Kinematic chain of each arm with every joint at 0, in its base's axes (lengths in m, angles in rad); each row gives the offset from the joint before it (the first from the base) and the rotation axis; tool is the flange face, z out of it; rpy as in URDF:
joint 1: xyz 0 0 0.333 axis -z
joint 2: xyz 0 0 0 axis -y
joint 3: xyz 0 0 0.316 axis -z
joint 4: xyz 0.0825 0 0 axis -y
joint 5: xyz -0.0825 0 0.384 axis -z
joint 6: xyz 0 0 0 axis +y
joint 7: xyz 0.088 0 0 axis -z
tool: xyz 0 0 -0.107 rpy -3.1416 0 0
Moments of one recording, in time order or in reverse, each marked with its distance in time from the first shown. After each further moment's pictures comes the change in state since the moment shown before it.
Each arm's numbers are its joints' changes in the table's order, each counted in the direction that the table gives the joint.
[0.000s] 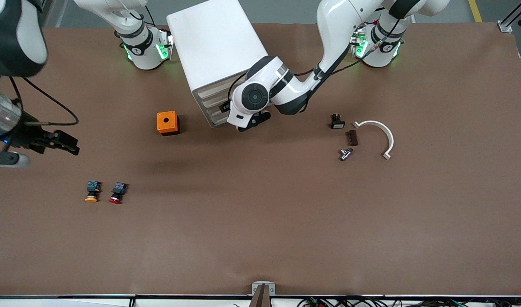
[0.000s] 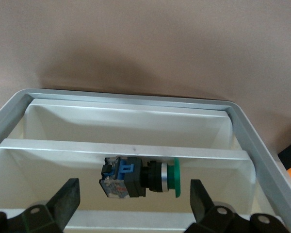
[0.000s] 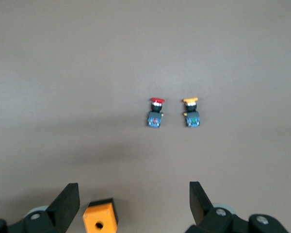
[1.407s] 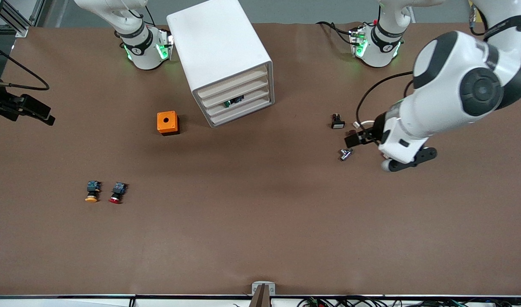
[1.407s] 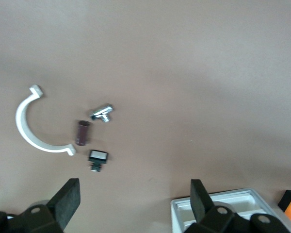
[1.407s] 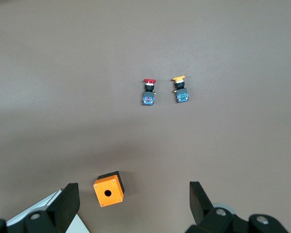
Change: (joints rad) left arm -0.637 0.400 -0.015 0.054 -0.252 0.433 0.597; right arm 0.007 0.092 0.015 0.044 -0.006 0.155 0.049
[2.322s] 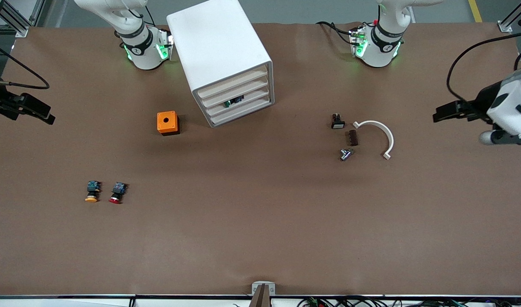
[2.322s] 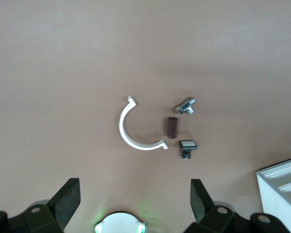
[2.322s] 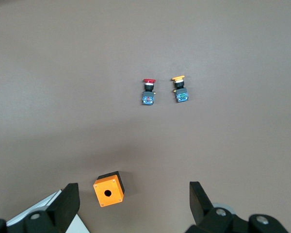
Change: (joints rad) left arm -0.026 0.210 -0.313 -0.086 -0.049 0.188 0.568; right arm 0.001 0.007 0.001 -0.007 0.000 -0.004 0.002
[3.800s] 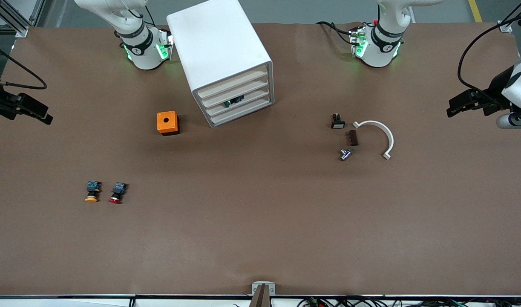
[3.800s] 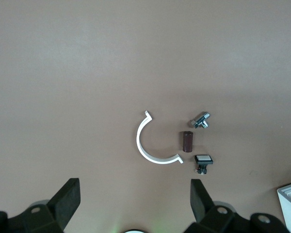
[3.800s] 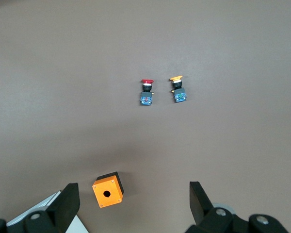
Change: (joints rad) left arm 0.006 0.094 -0.001 -0.092 -0.050 -0.111 0.011; right arm 0.008 0.001 0.003 0.000 0.000 -0.001 0.000
